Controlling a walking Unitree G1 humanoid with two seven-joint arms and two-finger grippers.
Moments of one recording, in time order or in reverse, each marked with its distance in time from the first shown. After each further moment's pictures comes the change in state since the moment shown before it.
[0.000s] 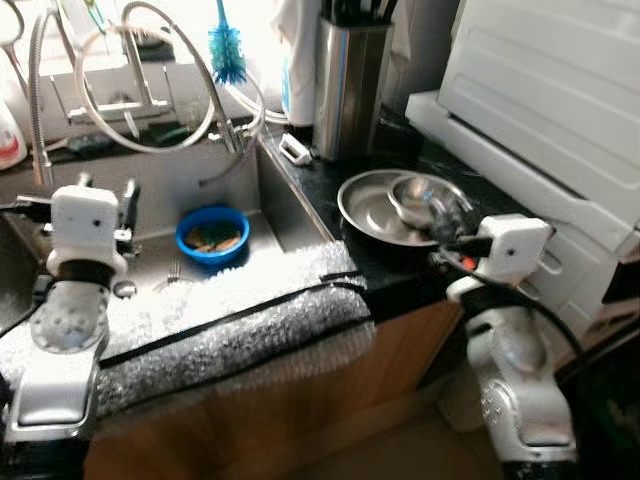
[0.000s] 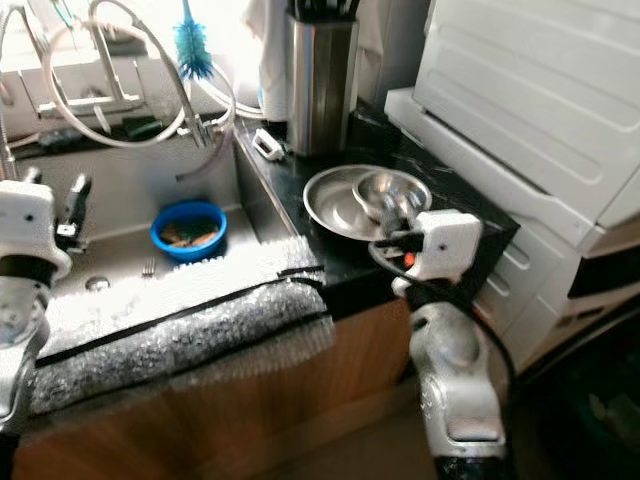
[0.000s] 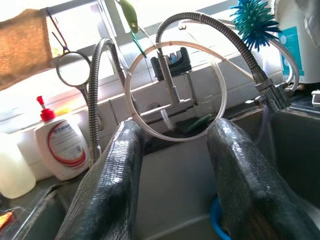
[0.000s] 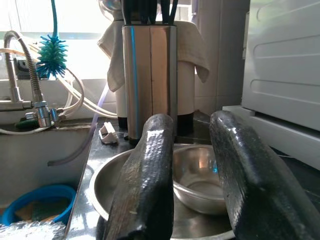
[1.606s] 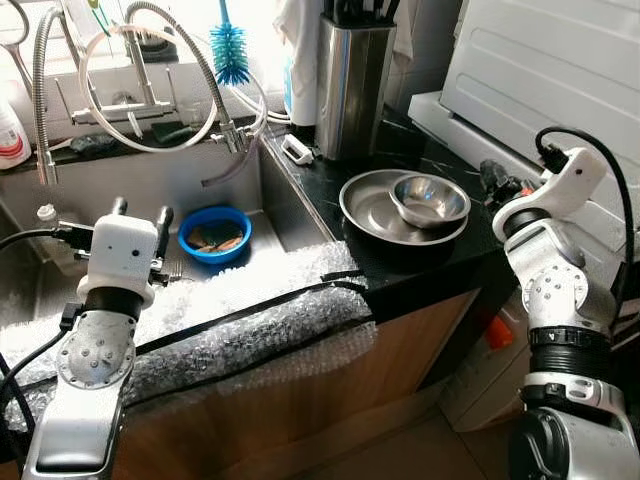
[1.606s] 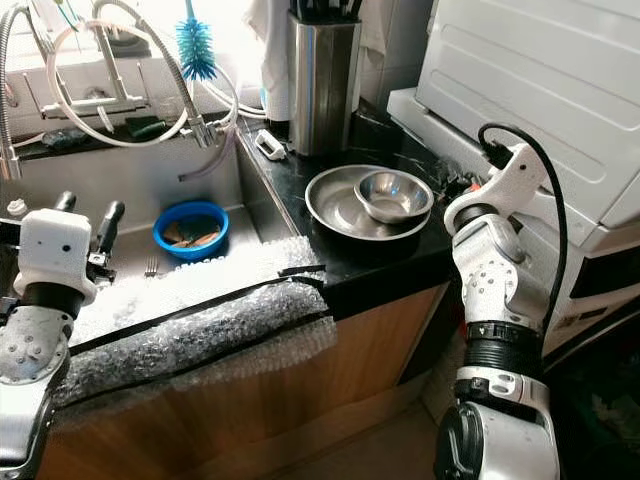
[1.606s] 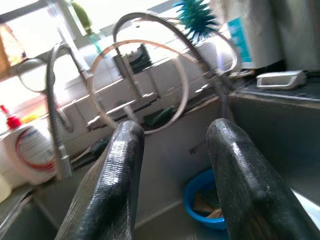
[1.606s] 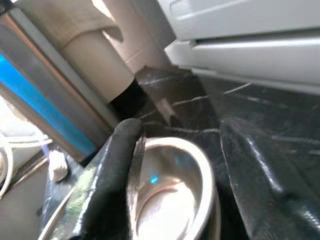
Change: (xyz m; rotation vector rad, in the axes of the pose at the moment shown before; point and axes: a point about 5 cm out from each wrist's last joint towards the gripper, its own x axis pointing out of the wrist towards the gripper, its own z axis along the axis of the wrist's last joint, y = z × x) left arm -0.025 -0.041 0.013 0.032 0.017 -0.125; right arm 0.079 -0.065 0.001 0.513 0.288 -0.273
